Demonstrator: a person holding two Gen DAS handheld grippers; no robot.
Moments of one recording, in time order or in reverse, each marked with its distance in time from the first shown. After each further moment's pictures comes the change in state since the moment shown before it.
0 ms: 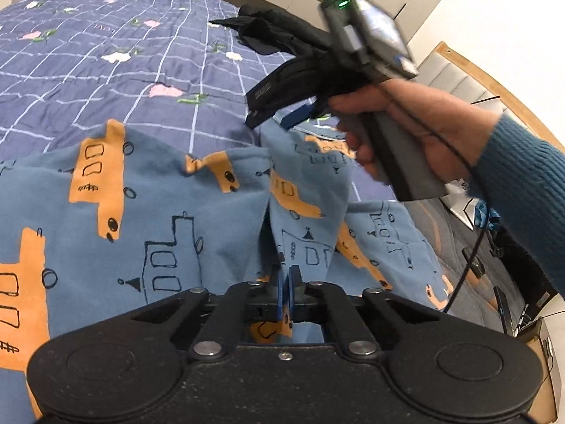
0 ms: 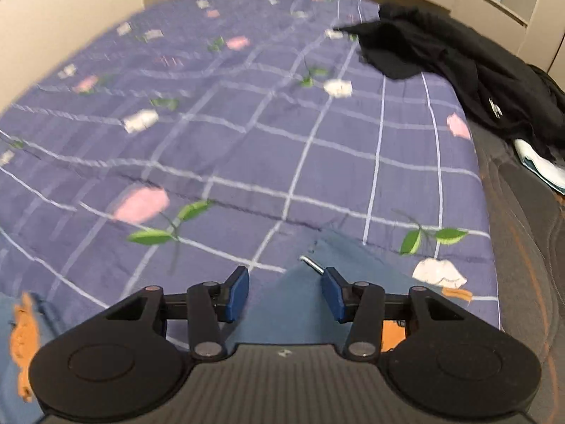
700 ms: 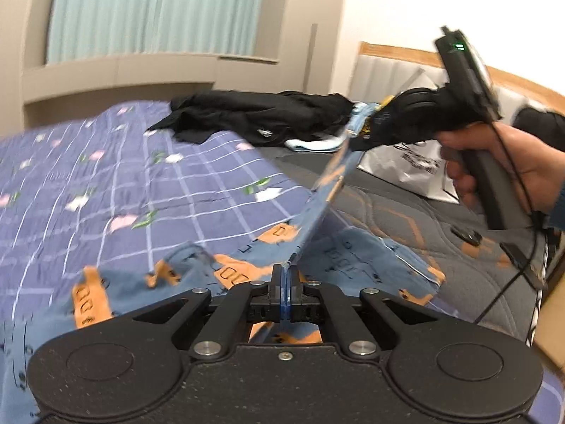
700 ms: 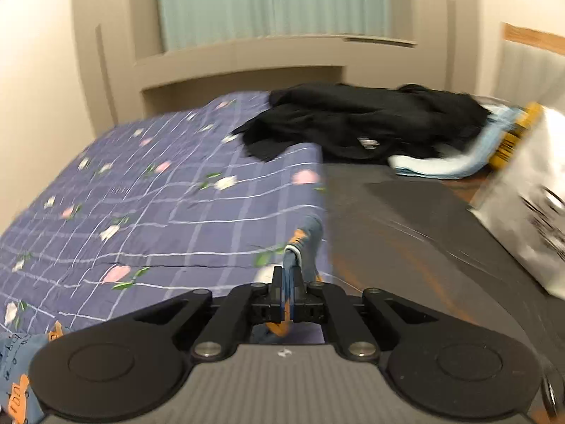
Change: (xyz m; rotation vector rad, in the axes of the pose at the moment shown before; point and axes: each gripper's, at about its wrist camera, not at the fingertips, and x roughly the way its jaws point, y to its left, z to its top) left arm -0.038 -0.081 -0.004 0.448 -0.188 0.032; right arm -0.163 -0.125 -0.106 0.334 -0.367 -0.046
